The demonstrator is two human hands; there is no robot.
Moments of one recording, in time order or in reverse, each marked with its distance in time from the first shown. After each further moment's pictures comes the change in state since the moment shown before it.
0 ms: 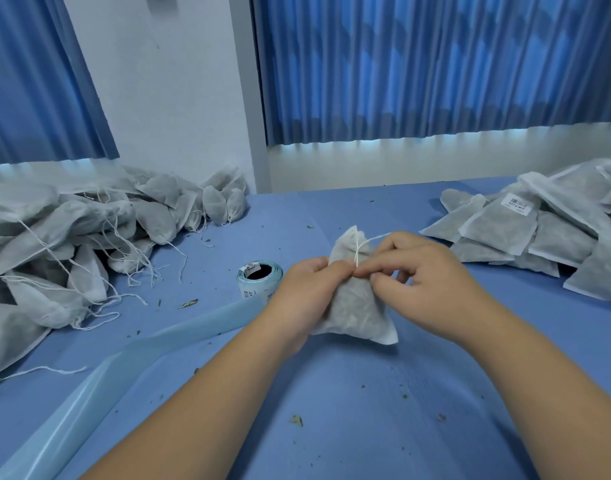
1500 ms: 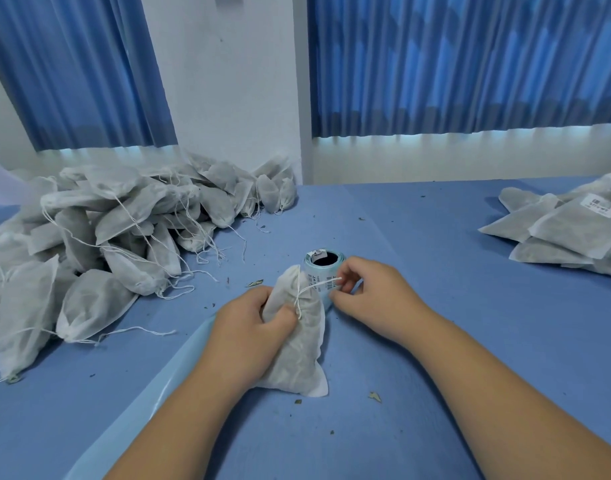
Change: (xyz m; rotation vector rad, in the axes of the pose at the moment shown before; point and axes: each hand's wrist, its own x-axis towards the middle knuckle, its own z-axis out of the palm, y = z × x) left_hand -0.087 -0.035 -0.117 0.599 0.516 0.170; right_hand 0.030 -0.016 0.122 0.020 -0.171 0.088
